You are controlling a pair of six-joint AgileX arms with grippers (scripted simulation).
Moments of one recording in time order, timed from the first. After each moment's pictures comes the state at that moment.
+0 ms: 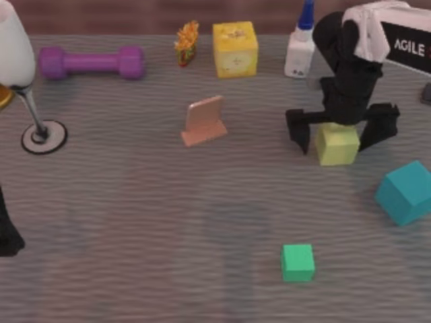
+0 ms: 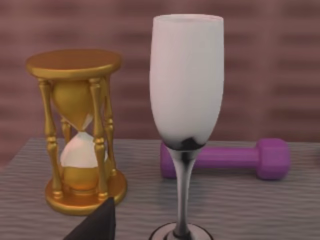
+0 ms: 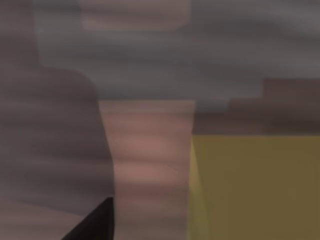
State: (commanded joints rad) left arm 0.02 0.00 0.00 0.00 0.00 0.00; right arm 0.28 2.54 2.01 -1.05 0.01 0.23
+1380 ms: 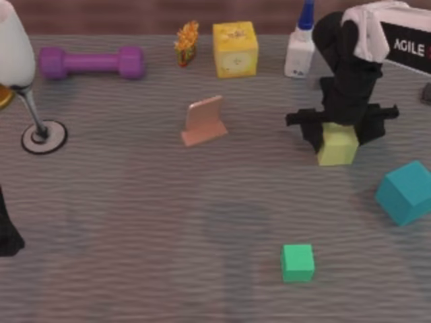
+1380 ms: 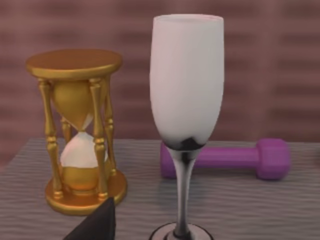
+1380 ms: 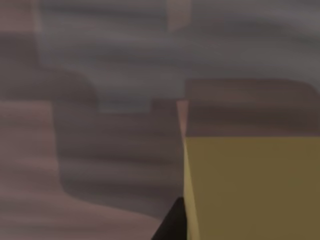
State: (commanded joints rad) left arm 0.02 0.00 0.00 0.00 0.00 0.00; right arm 0.28 2.54 2.01 -1.05 0.01 0.23
